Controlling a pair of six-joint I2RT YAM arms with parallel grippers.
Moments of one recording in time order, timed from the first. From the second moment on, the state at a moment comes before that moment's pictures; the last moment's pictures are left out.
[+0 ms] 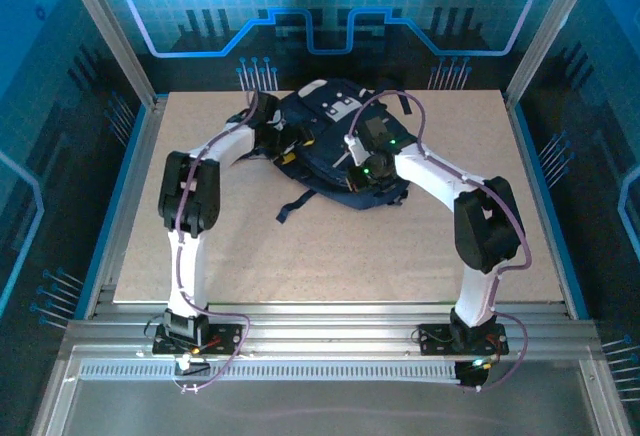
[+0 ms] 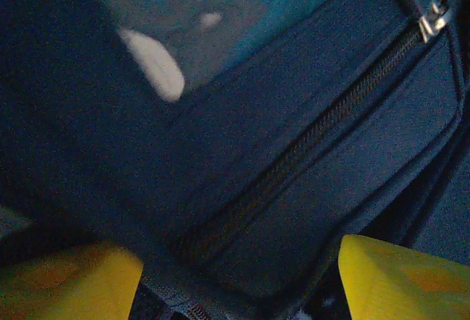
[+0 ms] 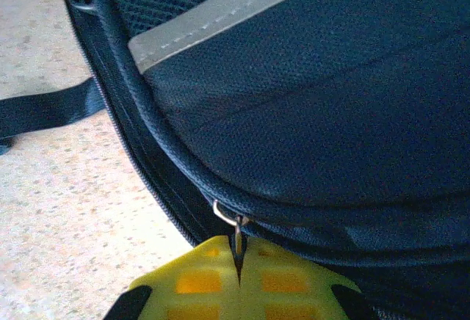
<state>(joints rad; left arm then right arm) -0.20 2.17 1.69 -0.48 0.46 -0.80 0.49 1.86 1.46 -0.74 -0.18 0.10</state>
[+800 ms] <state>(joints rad) -0.25 1.76 1.07 -0.07 0.37 -1.24 0.66 1.97 1.57 -0.63 -0.43 0.14</state>
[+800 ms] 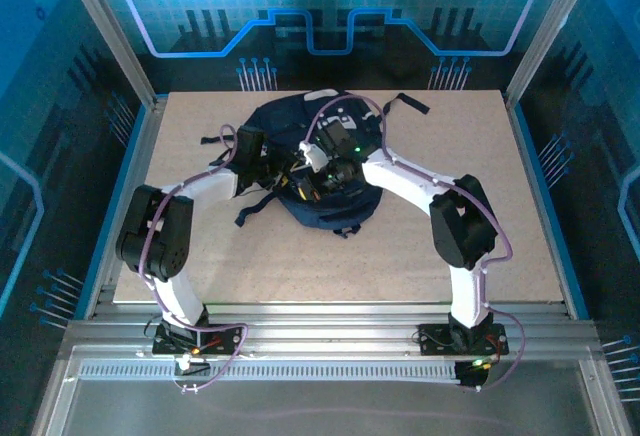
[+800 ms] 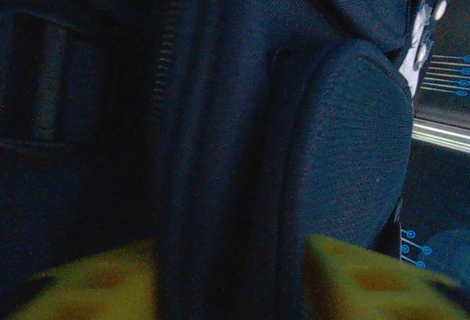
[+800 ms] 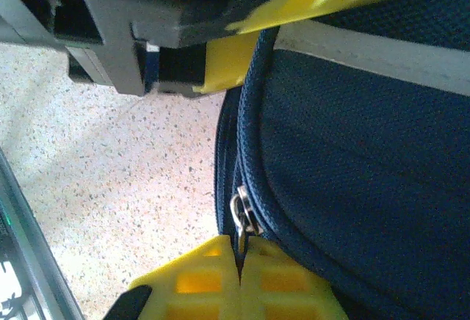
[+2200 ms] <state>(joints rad) -0.13 1.91 1.43 -0.65 0.61 -0.49 0.33 1.93 1.44 -0.69 -0.09 -0.73</state>
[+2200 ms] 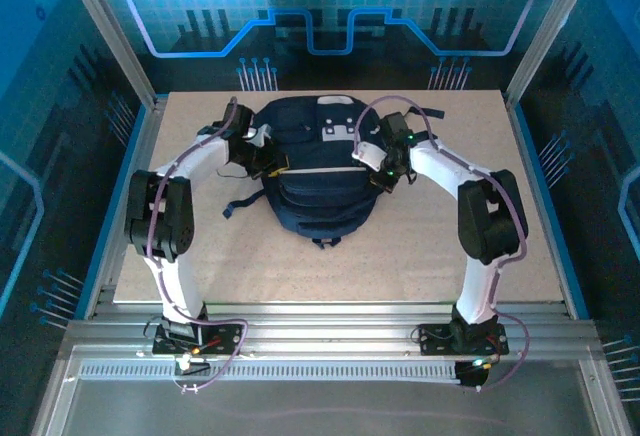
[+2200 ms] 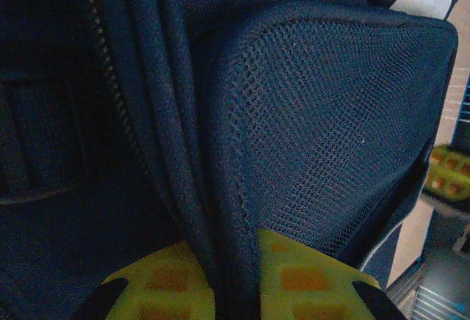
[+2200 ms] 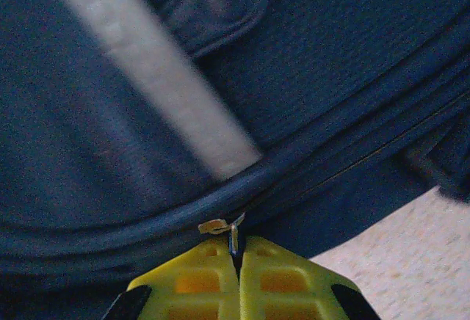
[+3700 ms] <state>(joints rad) -0.09 1.66 1.32 -0.59 0.28 -0.49 0.28 1.55 1.06 -0.26 0.26 -0.21</state>
